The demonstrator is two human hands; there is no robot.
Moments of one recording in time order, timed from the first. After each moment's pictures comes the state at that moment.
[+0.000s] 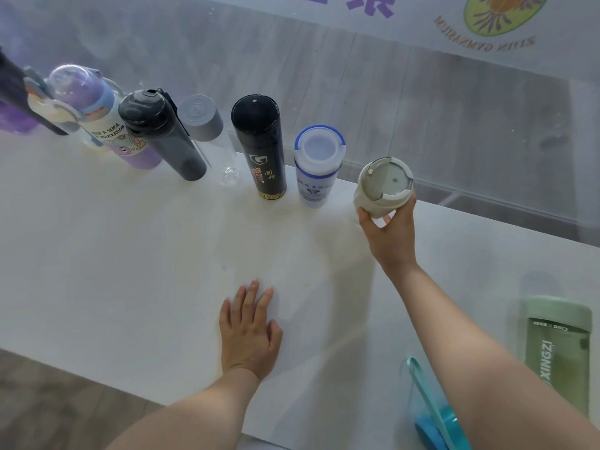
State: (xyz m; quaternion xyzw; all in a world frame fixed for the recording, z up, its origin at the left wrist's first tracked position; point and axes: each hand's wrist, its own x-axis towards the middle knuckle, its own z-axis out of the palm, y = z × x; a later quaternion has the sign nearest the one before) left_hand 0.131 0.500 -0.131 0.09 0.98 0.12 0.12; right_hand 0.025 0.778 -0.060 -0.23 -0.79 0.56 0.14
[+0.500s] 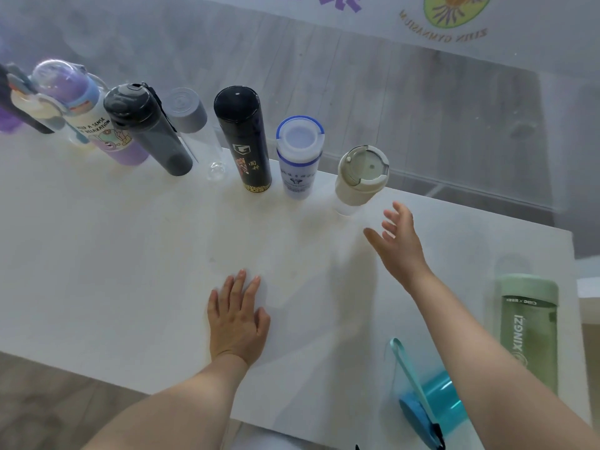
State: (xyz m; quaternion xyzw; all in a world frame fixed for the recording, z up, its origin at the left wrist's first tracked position) left_hand 0.132 0.501 -0.132 0.09 0.98 0.12 0.11; right_hand 0.086 0.809 -0.043 -0.27 -0.79 0.54 -0.02
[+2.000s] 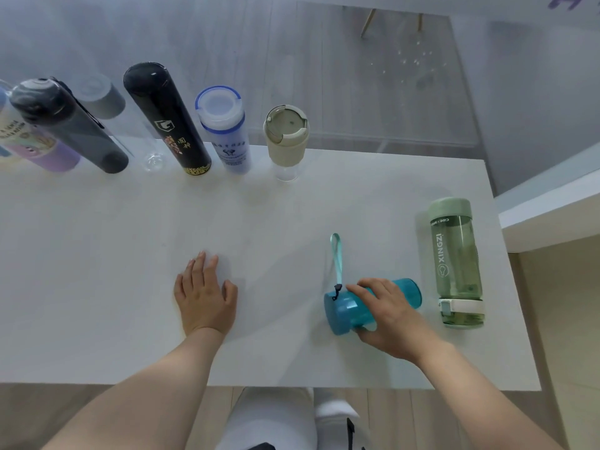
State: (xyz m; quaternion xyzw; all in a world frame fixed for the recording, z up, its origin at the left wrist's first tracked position) left_hand 0.146 0.513 -0.131 0.07 0.98 0.15 0.05; right_hand 0.316 0.815 -0.070 0.00 -0.98 0.19 -0.05
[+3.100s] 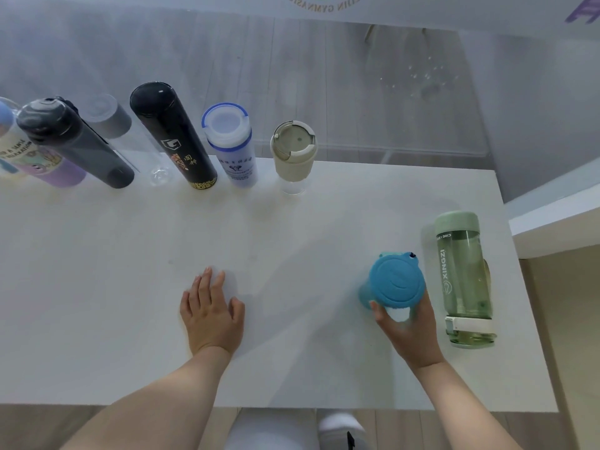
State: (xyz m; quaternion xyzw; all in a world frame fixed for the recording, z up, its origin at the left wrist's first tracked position) left_hand 0.144 0.514 -0.132 0.07 0.99 0.15 0.06; right_hand 0.292 0.800 -0.060 -0.26 -0.81 0.49 0.17
